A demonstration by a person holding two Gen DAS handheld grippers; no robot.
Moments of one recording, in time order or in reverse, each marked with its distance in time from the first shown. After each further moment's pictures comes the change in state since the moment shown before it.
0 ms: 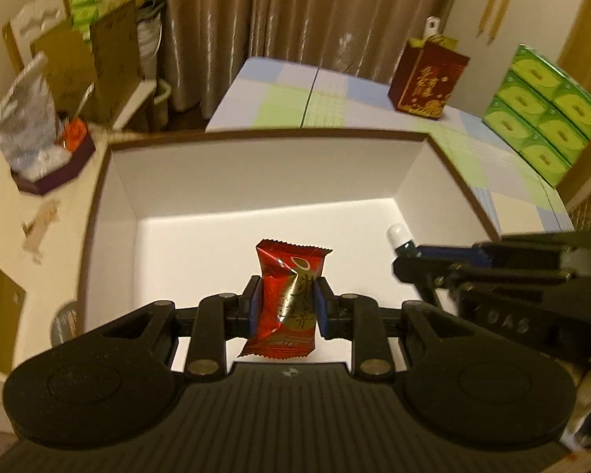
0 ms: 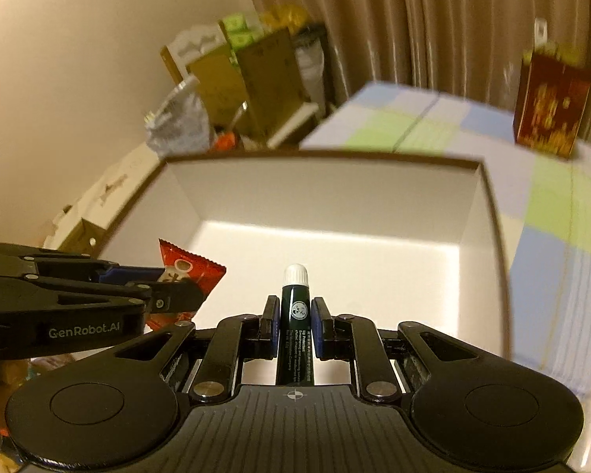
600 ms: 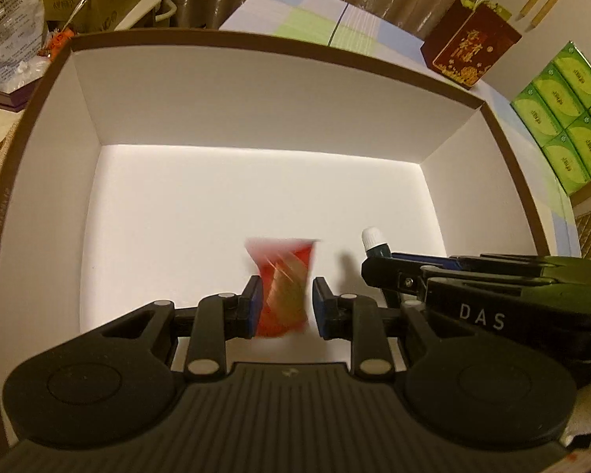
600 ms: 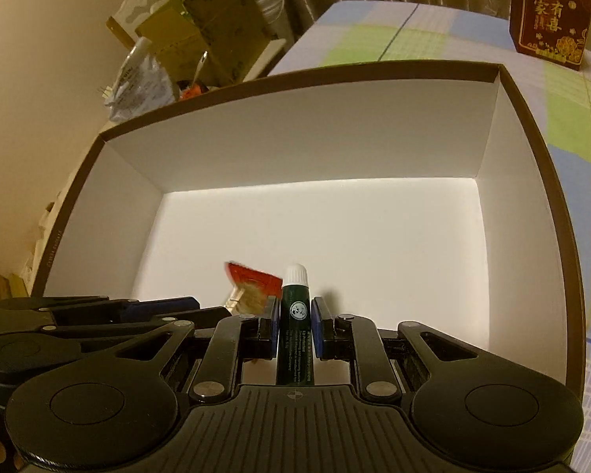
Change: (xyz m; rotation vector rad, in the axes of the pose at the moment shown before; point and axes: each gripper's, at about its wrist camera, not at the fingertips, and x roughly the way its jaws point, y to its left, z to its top) left arm 0.070 0.019 0.004 -0.143 0.195 -0.060; right arm 0.057 -0.029 0.022 0.168 0.190 -0.008
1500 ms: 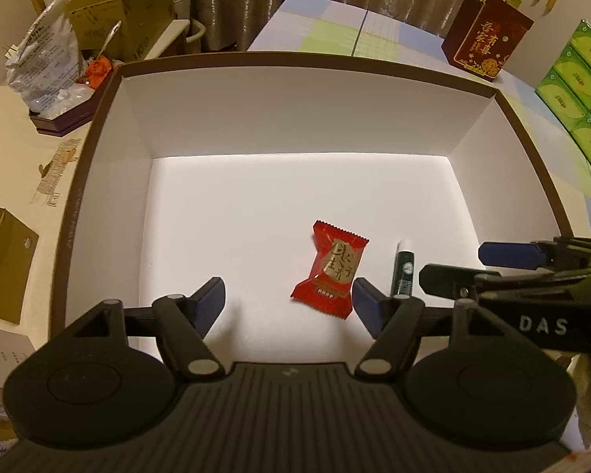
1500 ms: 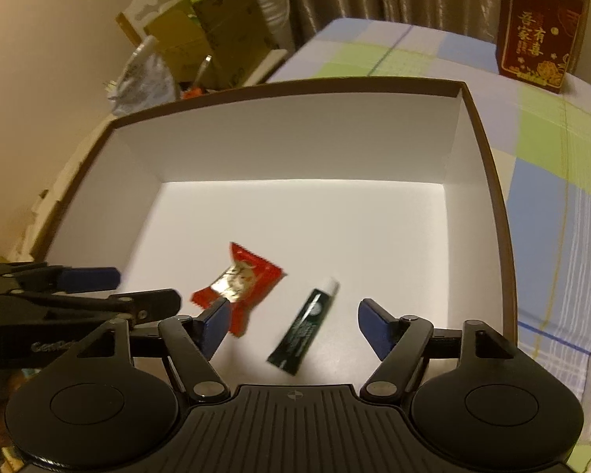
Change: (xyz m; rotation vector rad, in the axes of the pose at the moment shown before) left arm -0.029 -0.009 -0.014 0.054 -0.047 0.164; right arm -0.036 -0.002 -0.023 -0.072 -0.049 -0.030
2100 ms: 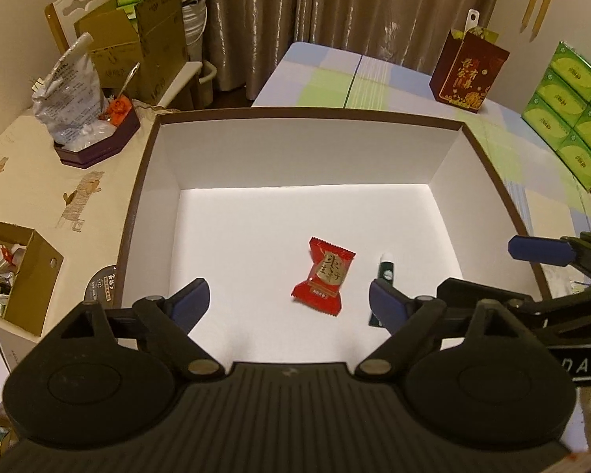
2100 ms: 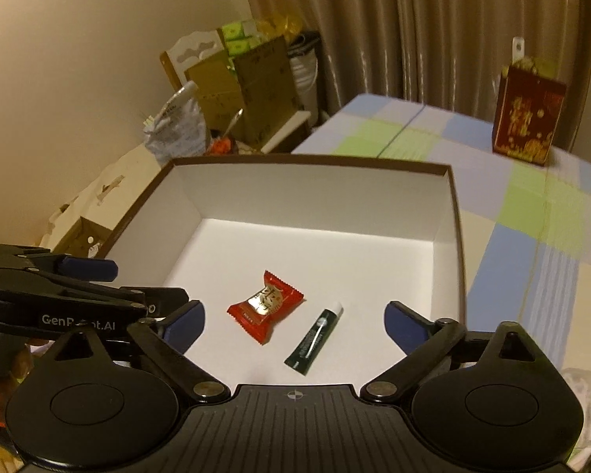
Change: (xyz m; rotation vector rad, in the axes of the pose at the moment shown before) left arm -0.066 -0.012 -0.019 0.009 -0.131 0.035; right arm -0.074 0.034 -0.031 -0.128 -0.201 -0.011
